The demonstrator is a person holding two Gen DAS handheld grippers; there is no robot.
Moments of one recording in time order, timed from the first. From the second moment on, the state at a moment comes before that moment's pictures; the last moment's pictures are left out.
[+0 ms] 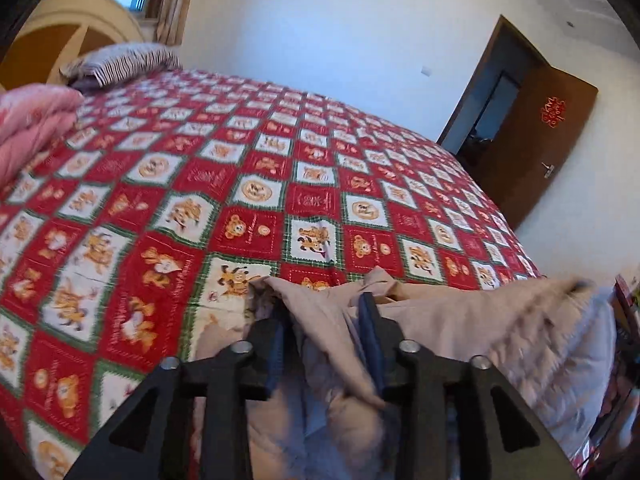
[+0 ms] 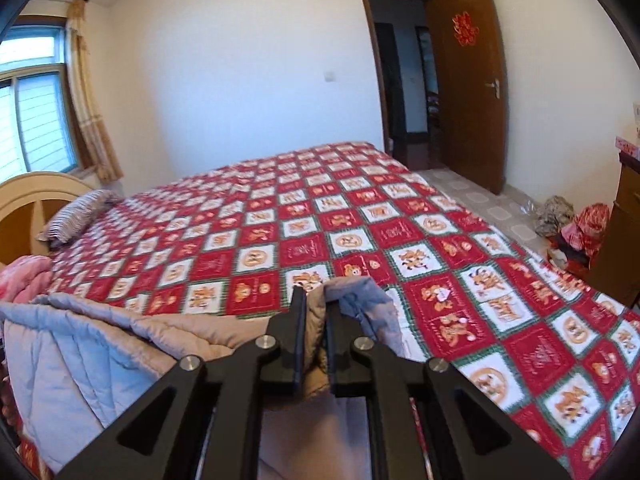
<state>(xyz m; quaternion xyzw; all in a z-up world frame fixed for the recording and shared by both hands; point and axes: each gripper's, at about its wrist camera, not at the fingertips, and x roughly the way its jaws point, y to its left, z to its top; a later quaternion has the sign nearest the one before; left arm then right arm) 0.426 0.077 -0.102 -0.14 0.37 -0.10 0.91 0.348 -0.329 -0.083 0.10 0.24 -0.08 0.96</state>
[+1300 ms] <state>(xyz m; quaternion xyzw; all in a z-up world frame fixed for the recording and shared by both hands) 0.462 -0.003 -0.146 0.03 0.36 0.11 0.92 0.425 -0.188 -0.170 -0.06 0.31 -0.03 0.95</state>
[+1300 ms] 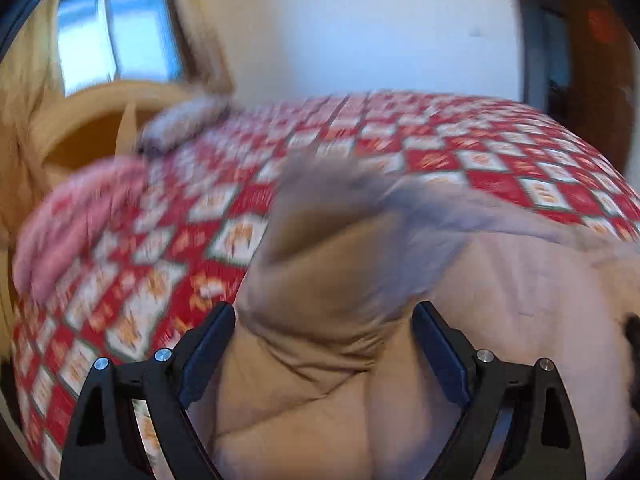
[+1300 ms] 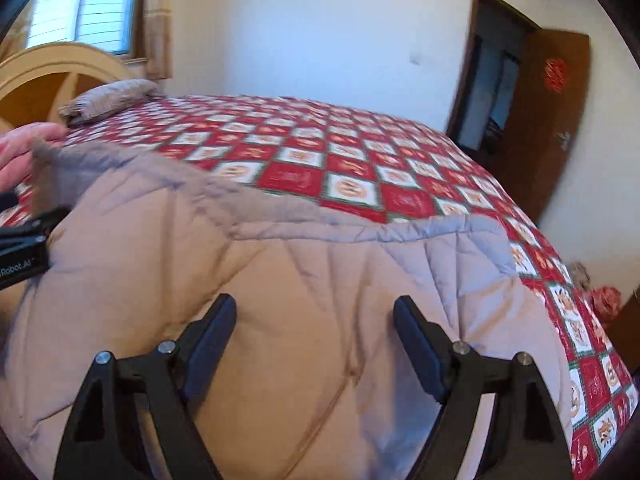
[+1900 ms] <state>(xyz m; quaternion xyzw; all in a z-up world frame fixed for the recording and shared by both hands) 0.491 0.034 -0.202 -0.09 0.41 0.12 0.90 0.466 -0.204 -0.201 -0.02 0.34 -0.04 0.94</state>
